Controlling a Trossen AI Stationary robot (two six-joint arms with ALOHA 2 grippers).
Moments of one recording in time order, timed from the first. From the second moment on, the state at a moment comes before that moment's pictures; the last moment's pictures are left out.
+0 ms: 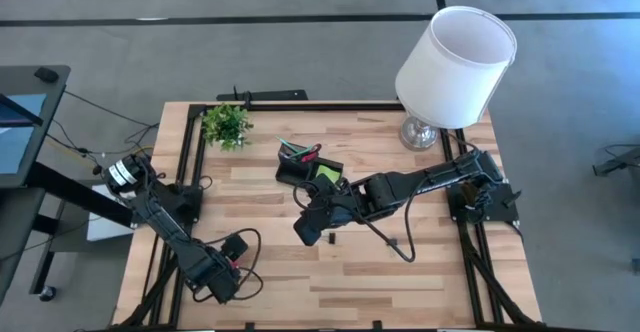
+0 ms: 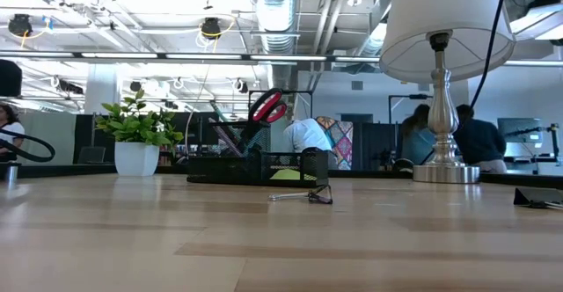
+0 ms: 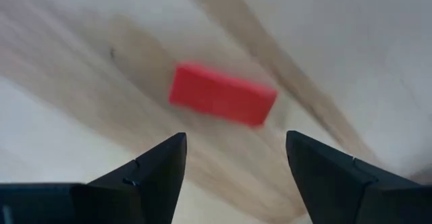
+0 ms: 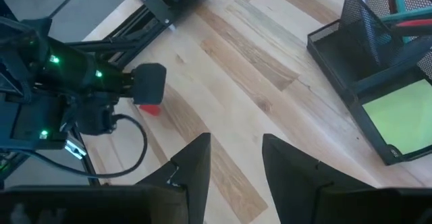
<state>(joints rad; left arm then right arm) -0.88 1.66 0.92 -0.91 0.00 -0.07 0.31 1.94 1.94 -0.89 0.35 0.91</state>
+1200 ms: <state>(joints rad) -0.89 1.66 0.89 -0.77 -0.12 0.12 0.30 1.94 1.94 -0.89 0.35 0.89</state>
